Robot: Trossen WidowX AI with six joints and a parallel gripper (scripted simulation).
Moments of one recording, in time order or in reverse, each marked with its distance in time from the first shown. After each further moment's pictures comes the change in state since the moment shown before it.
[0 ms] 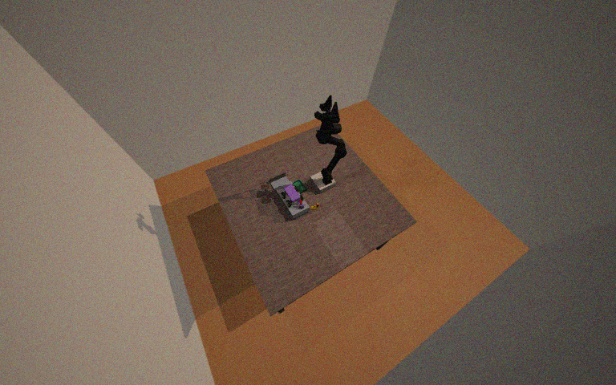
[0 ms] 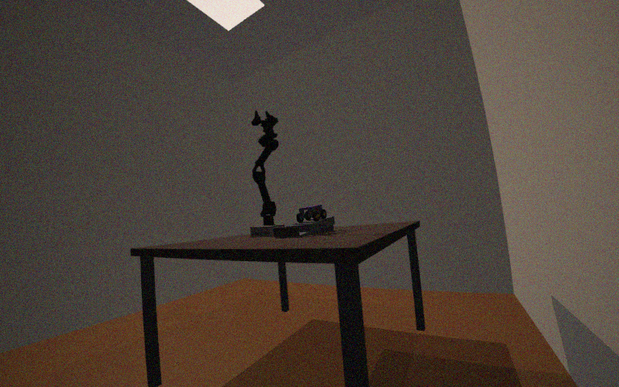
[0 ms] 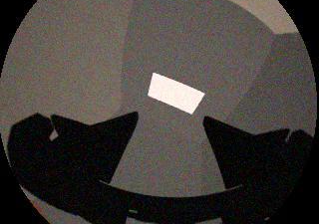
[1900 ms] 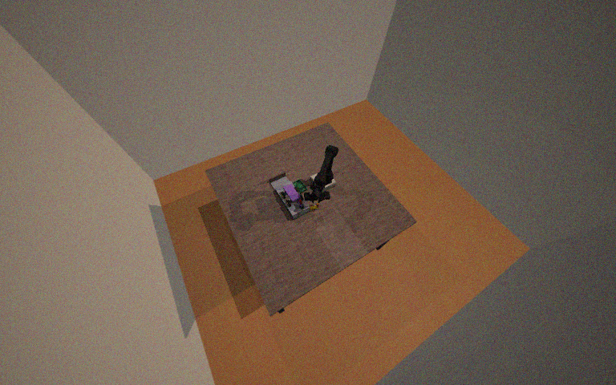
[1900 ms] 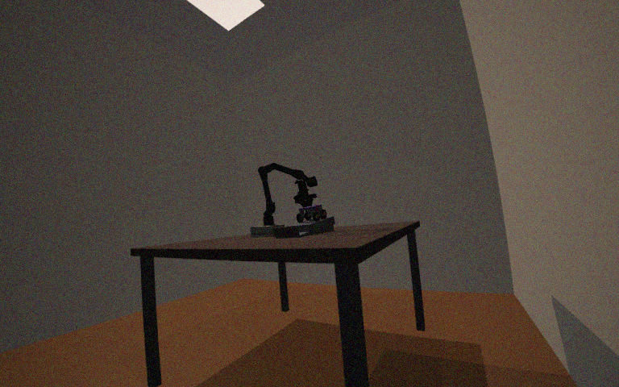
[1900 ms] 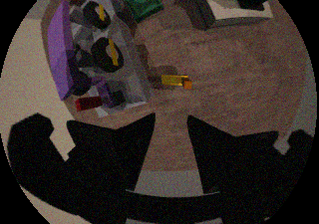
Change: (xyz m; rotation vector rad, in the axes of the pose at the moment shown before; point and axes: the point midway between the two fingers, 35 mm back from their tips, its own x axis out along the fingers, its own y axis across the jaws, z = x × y) arm -0.674 -0.100 -0.036 -0.025 2.238 1.996
